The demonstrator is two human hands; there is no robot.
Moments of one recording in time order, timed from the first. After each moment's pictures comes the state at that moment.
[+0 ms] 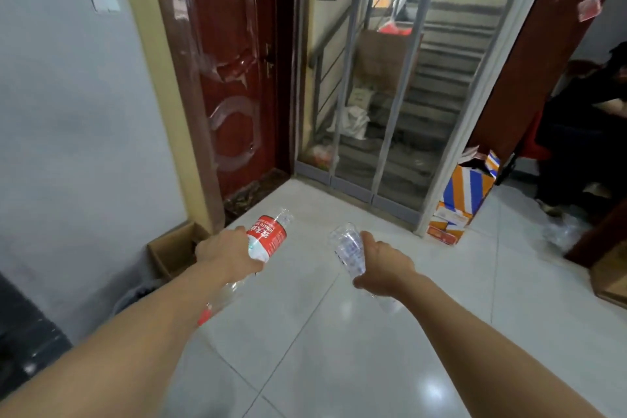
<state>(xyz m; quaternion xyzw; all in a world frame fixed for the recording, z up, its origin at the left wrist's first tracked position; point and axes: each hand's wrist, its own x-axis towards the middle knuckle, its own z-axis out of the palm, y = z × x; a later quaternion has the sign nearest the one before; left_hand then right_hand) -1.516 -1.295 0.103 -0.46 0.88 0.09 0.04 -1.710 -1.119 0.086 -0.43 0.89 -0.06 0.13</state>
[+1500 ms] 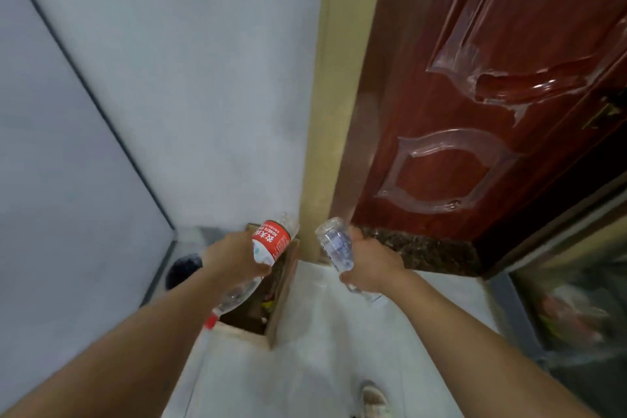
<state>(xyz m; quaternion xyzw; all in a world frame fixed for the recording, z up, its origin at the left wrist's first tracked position) -1.744 -1.765 -0.001 -0.83 0.50 0.23 0.00 -1.966 -1.843 0.006 -0.81 0.54 0.09 0.21</state>
